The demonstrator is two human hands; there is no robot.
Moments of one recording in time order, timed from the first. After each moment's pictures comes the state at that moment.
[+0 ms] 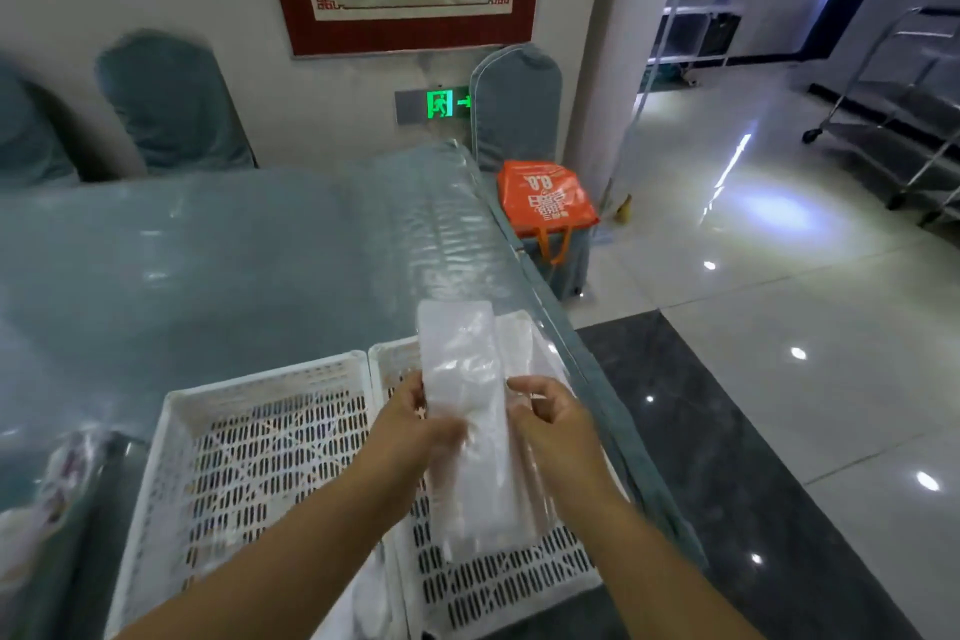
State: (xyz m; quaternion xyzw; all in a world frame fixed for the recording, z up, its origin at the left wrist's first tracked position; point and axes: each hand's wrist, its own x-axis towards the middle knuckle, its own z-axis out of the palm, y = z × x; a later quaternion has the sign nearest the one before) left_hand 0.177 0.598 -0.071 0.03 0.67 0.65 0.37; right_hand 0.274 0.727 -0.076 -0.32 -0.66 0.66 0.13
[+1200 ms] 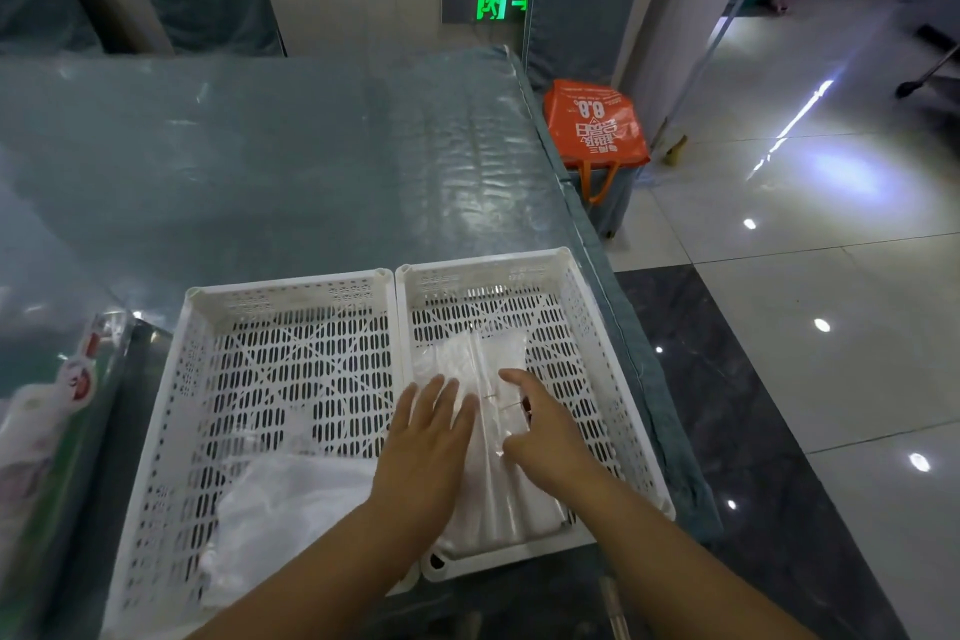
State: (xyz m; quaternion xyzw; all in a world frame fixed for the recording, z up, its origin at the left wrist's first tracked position) left_hand 0.221 0.568 -0.165 0.39 0.92 0.03 0.08; right_hand 0.271 0.718 -0.163 -0.26 -0.82 0.50 -0.09
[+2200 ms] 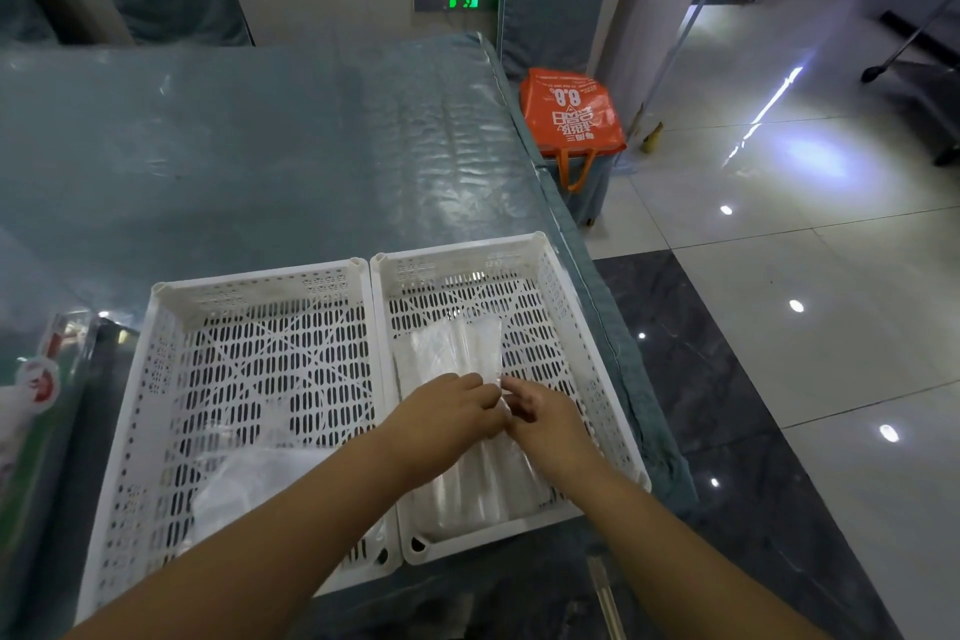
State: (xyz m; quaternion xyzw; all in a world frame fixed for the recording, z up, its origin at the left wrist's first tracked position) left_hand 0.194 0.600 -0.143 0.66 0.75 0.06 0.06; right_hand 0.290 0.730 -0.167 -0.27 -0.81 0.52 -0.05
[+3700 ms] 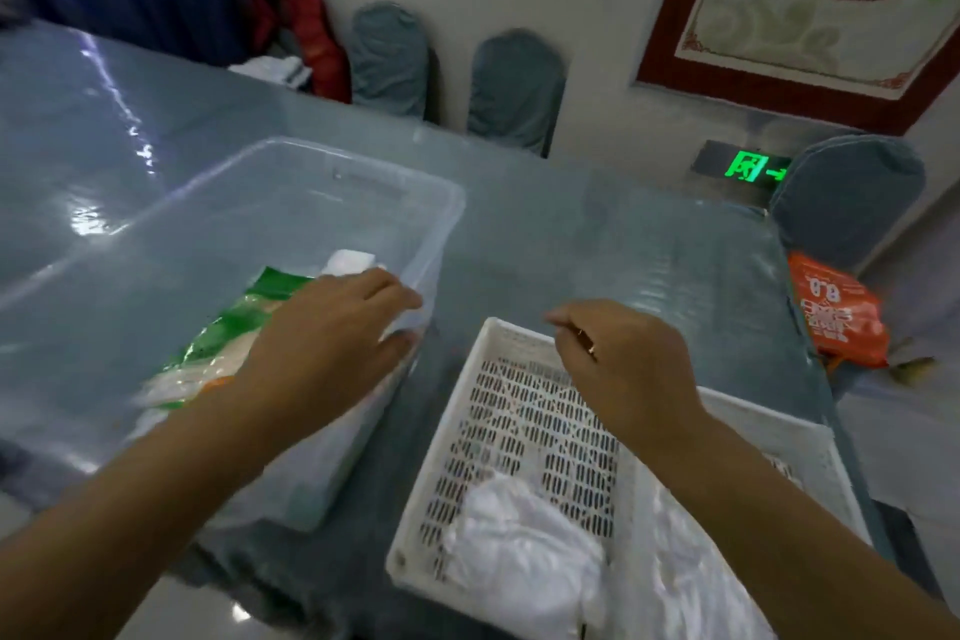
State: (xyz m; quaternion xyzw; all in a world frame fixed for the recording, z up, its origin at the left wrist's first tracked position) left_hand 0.160 0.266 0.047 0.19 0.96 0.11 -0.15; right_hand 0.151 0.511 0.030 0.18 -0.94 0.19 0.22
